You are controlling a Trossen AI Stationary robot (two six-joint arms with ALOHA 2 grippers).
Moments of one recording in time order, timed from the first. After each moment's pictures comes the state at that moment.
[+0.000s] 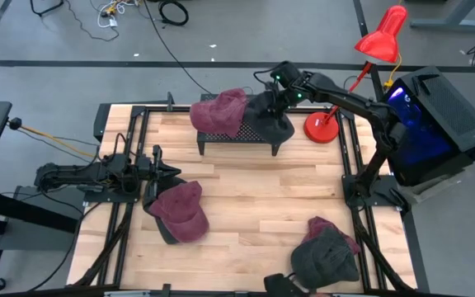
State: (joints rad) left arm 0.00 0.01 0.01 0.05 -0.07 -0.02; right arm -0.63 1.73 1.59 -0.83 -0.42 -0.74
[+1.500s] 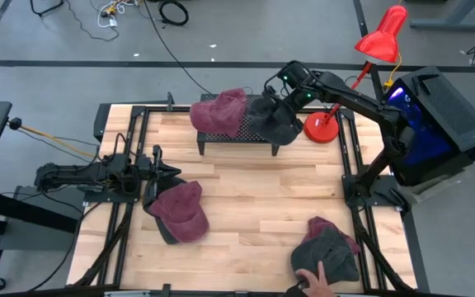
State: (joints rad) left arm 0.00 0.01 0.01 0.05 -0.07 -0.02; right arm -0.62 1.65 1.60 -0.95 -0.51 -1.54
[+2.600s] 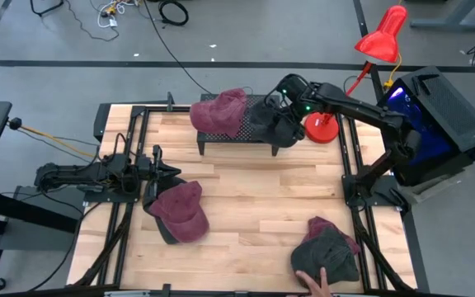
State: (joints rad) left arm 0.00 0.01 0.01 0.05 -0.07 -0.02; right arm -0.54 1.58 1.47 -0.90 -0.33 -1.66
